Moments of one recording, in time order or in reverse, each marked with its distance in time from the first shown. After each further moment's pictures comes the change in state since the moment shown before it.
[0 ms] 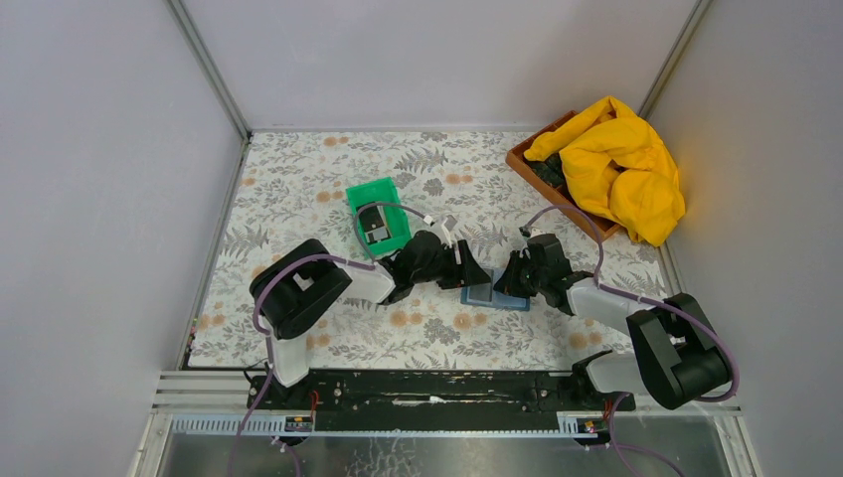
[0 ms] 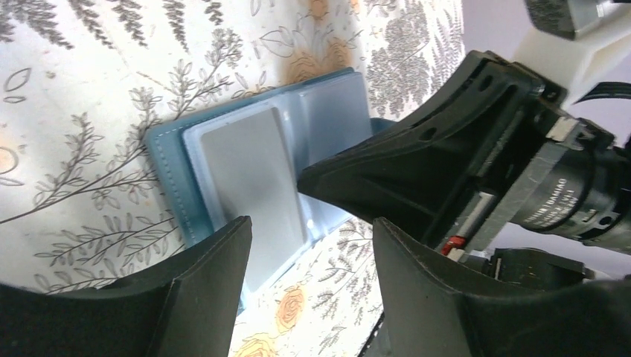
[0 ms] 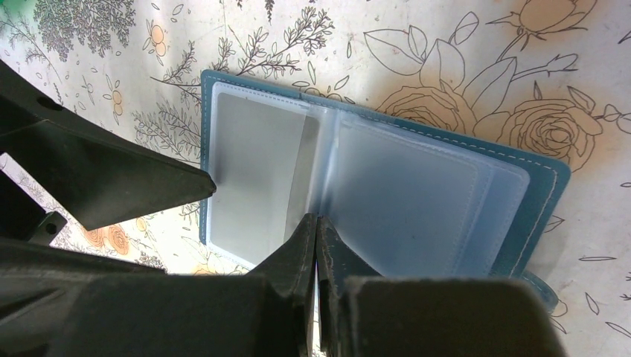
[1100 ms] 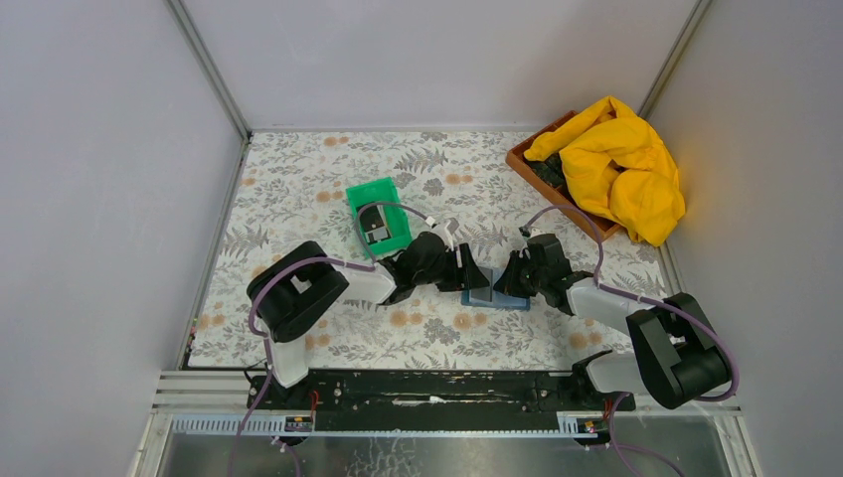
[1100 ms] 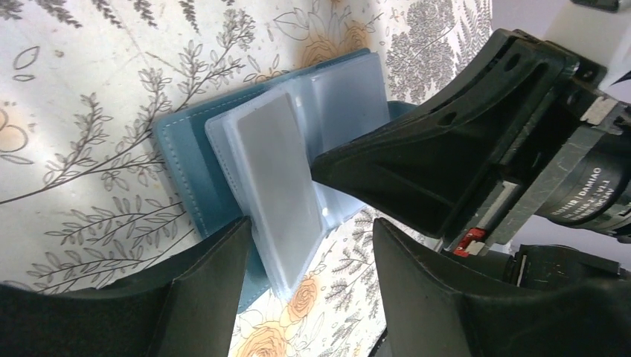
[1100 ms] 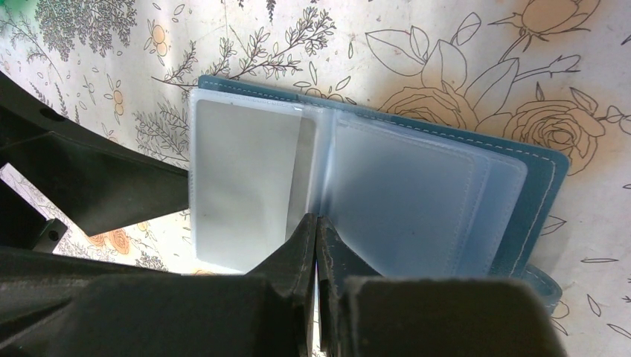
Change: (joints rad) left arm -0.020 -0.021 0.008 -0.102 -0.039 0.053; right arm 0.000 0.002 0.000 0.003 -0.003 0.000
